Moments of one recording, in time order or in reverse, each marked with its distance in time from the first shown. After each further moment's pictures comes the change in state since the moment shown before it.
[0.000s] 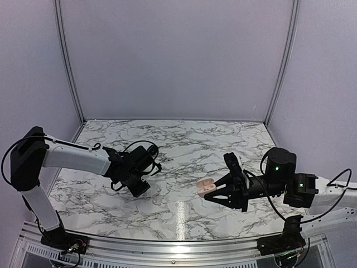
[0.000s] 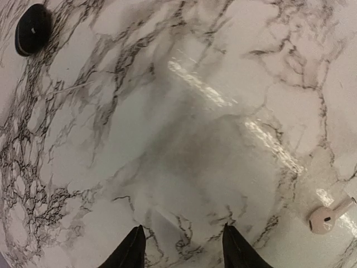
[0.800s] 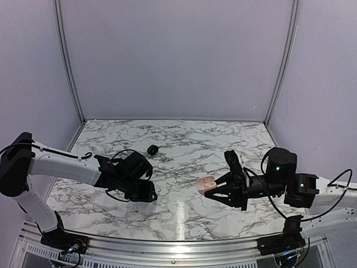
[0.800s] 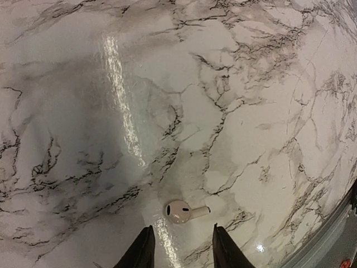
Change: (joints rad) left arm -0.062 -0.137 -0.128 0.157 0.257 -0.887; right arm 0.000 -0.010 0.000 -0.006 0.050 0.039
